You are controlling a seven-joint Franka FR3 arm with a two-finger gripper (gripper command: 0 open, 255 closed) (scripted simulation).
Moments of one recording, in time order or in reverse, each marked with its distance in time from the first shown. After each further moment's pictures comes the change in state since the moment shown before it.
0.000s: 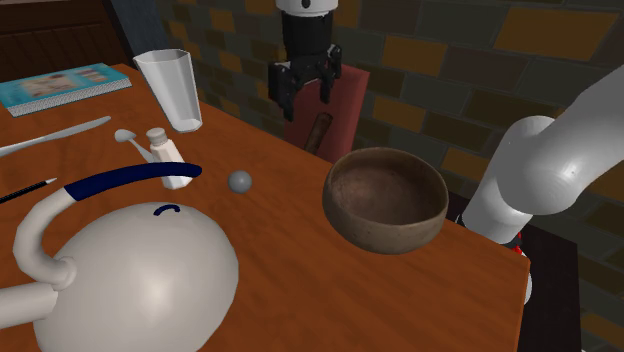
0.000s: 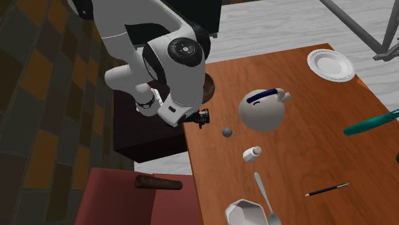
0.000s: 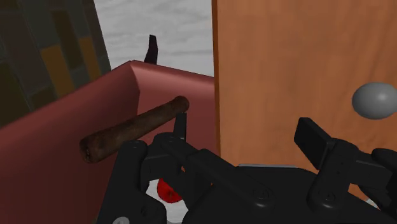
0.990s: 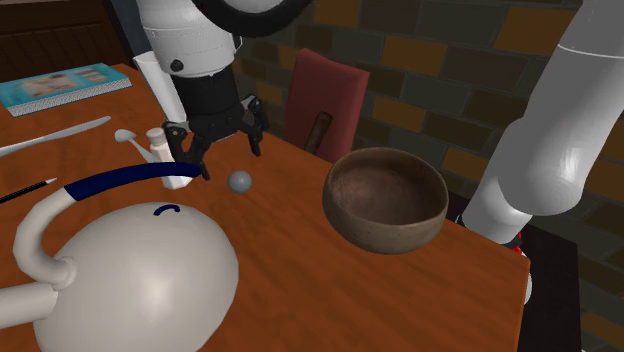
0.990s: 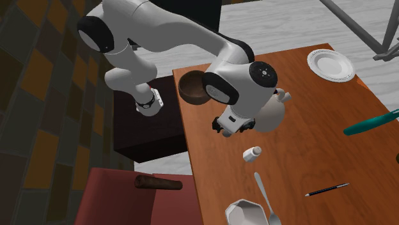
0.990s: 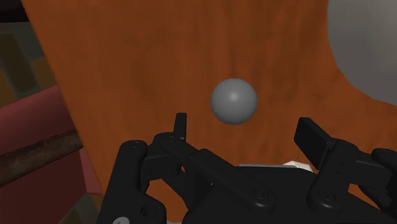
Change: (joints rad) arm 0.049 0.481 0.240 0.344 -0.144 0.037 0.434
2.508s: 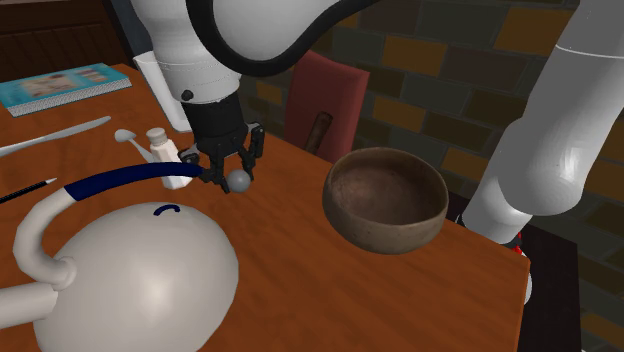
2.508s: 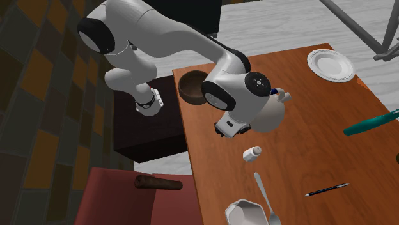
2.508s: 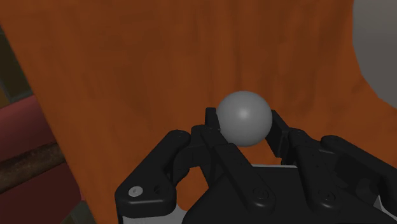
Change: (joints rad) arm 0.000 0.012 -0.001 -0.073 -0.008 0.083 0.008
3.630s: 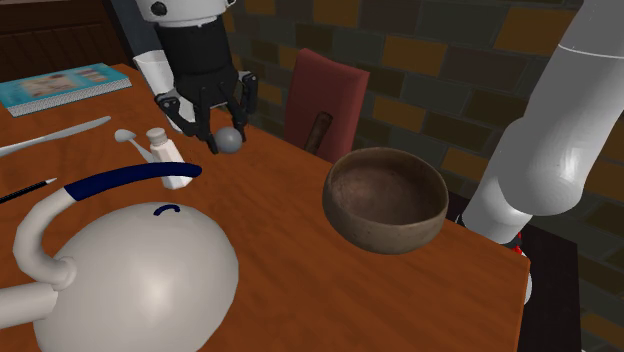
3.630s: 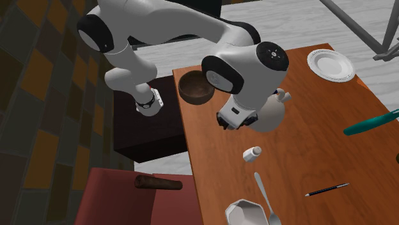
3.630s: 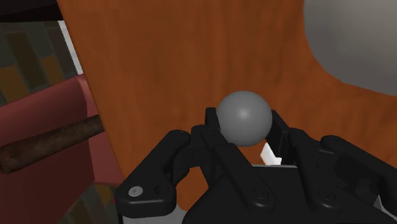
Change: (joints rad) arm 0.000 -0.014 0.001 0.203 0.011 -0.214 -0.015
